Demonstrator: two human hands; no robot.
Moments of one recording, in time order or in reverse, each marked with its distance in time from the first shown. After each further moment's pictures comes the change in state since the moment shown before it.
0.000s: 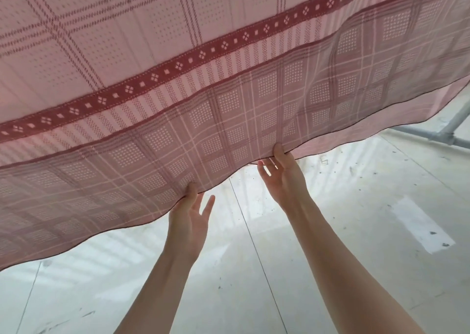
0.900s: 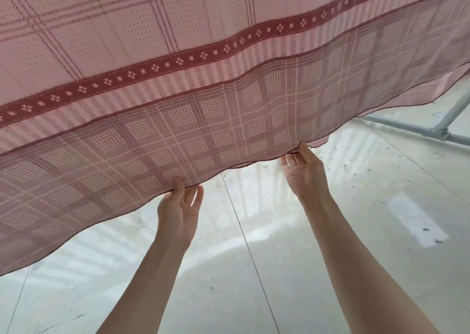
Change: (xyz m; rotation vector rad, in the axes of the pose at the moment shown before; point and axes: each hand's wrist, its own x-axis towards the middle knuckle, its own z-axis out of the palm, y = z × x) left_hand 0.020 -0.003 0.006 -0.113 0.136 -0.003; right_hand 0.020 -0.036 -0.043 0.206 0.107 -0.075
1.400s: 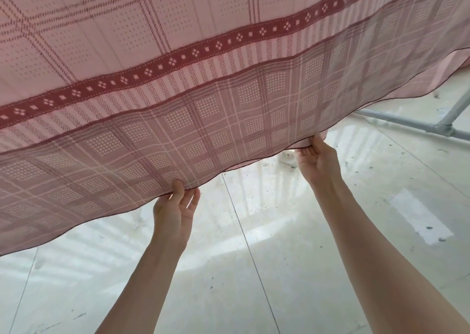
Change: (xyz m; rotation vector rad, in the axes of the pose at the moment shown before) left_hand 0.001 -0.001 -0.002 0.133 -0.001 0.055; right_hand 0.025 -0.024 -0.003 0.179 0.033 -0.085
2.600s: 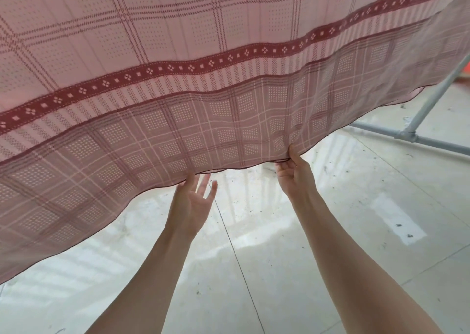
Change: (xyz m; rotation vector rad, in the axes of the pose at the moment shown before) left_hand 0.002 -0.023 0.038 -0.175 -0.208 -0.210; right_hand -0.019 0.004 -0.009 -0.076 -0.022 0.016
